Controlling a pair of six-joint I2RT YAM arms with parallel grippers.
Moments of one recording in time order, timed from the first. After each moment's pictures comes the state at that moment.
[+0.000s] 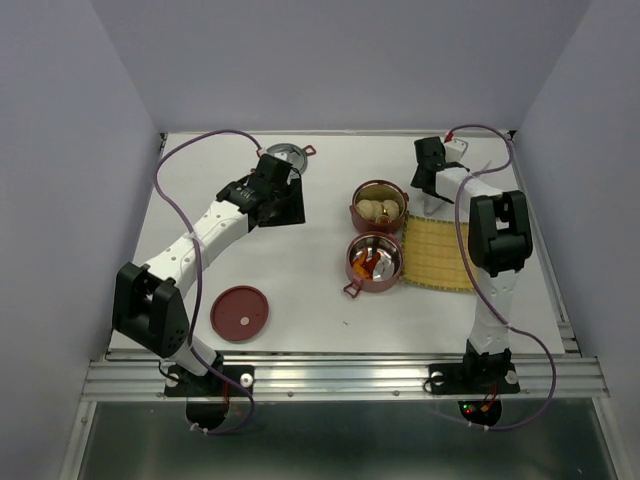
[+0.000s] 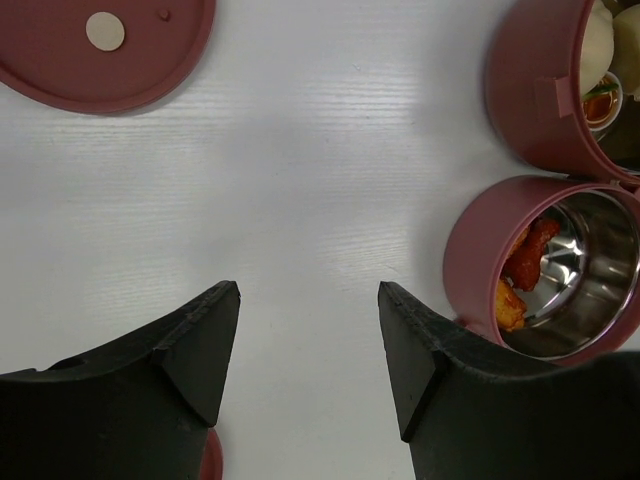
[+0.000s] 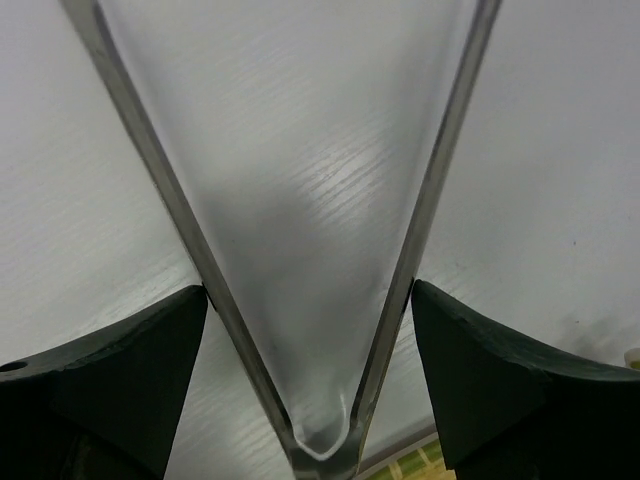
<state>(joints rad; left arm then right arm) -0.51 1.53 1.30 -0.66 -0.10 -0.49 0.17 2.15 1.60 -0.36 0.63 0.53</state>
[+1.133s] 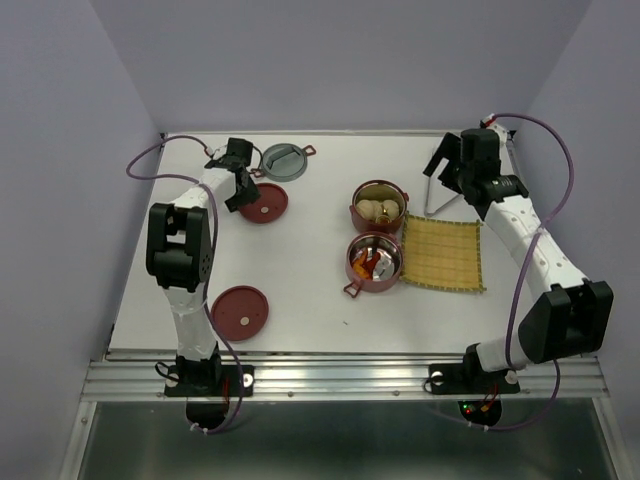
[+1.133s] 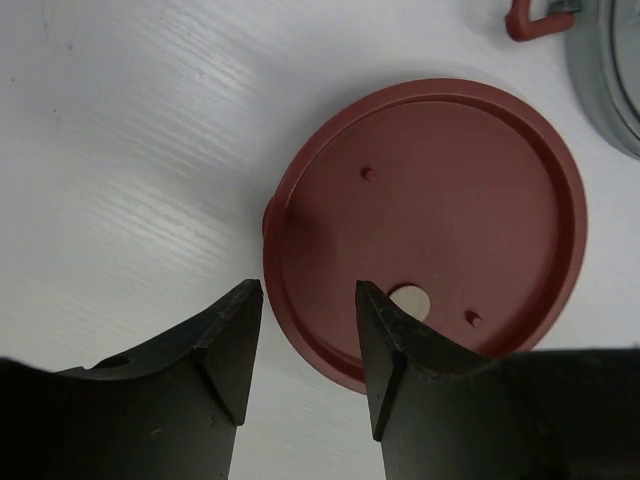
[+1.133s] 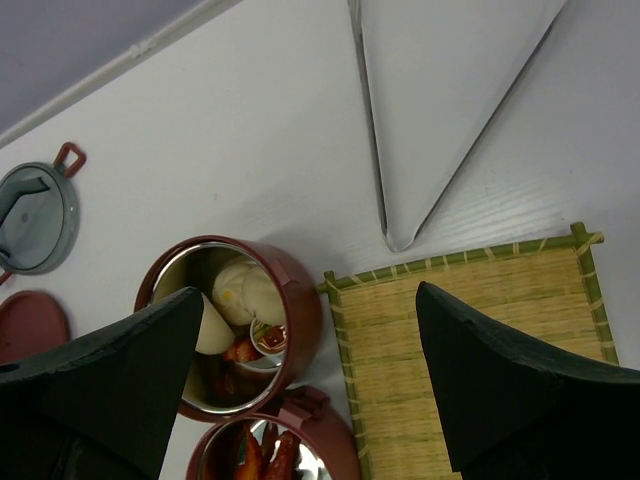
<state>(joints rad) -0.17 1.98 1.51 -0.58 -0.27 -0.65 0.17 1.44 1.31 -0.45 0.27 0.55</state>
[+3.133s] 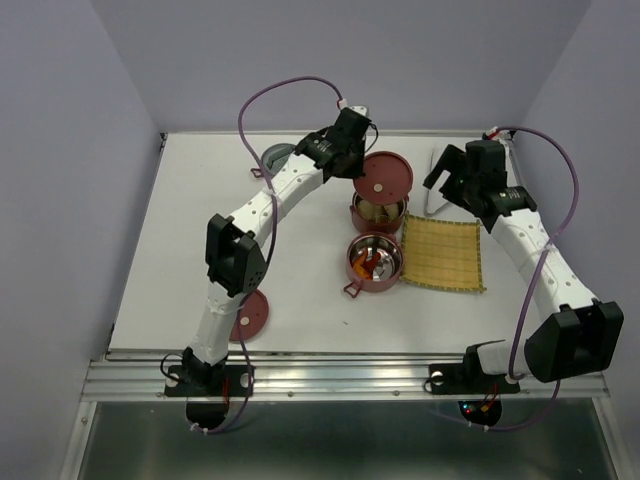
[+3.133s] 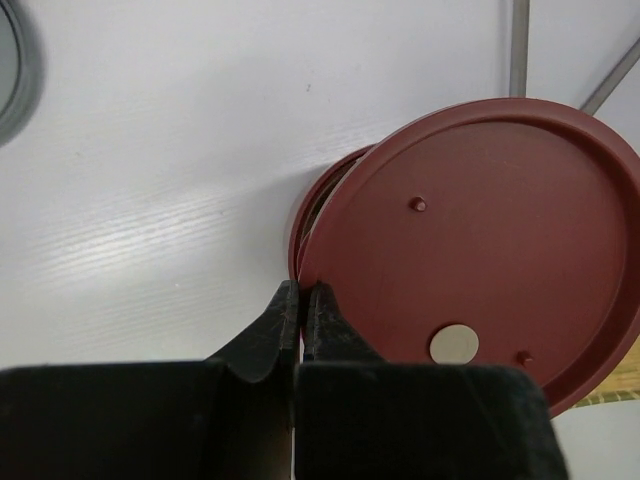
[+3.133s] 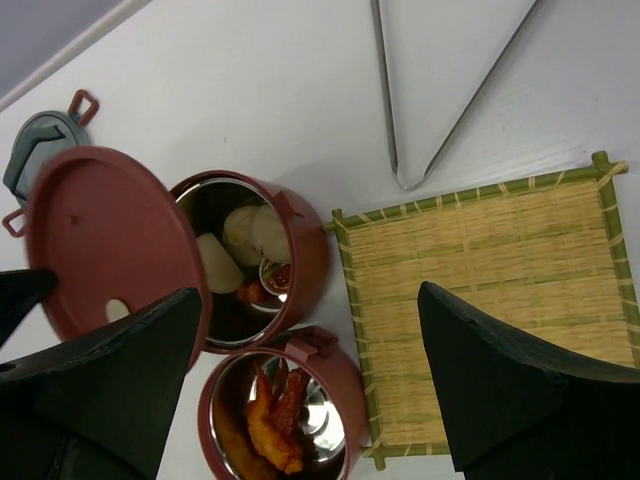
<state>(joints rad) -0.68 2.17 2.26 -0.83 -0.17 -0.43 0.17 1.34 1.24 -0.52 0.18 0.61</state>
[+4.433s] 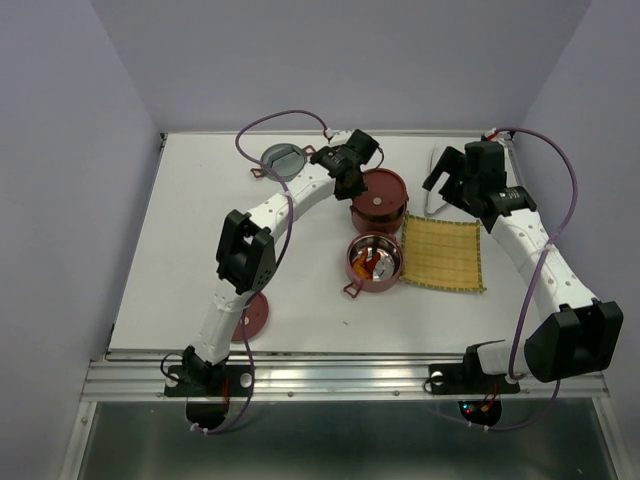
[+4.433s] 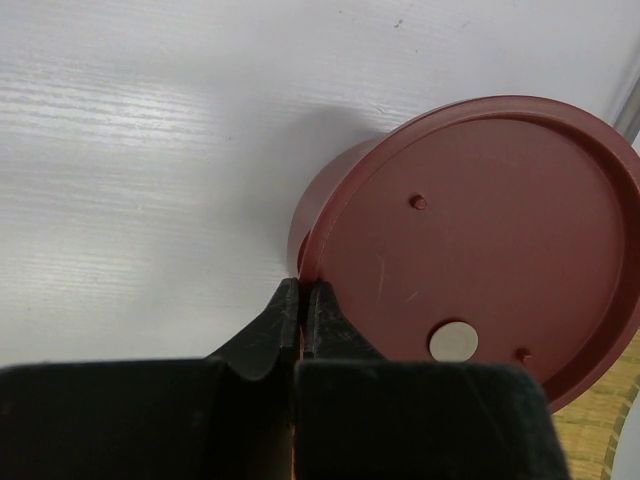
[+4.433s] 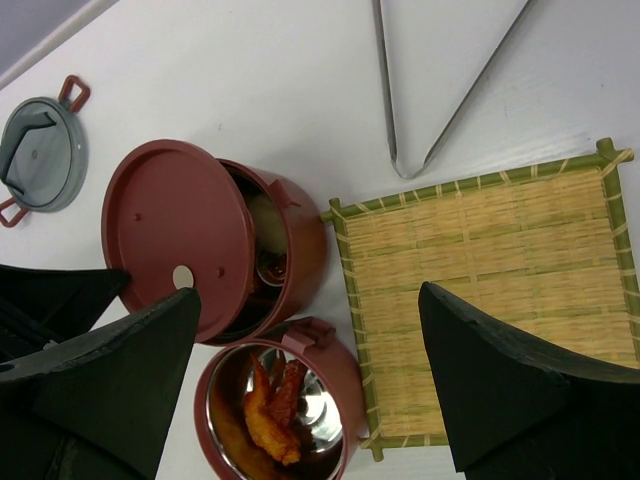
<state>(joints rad) -0.72 2.26 2.19 -0.89 -0.29 -0.82 0.17 1.33 1.24 -0.54 0.17 0.61</state>
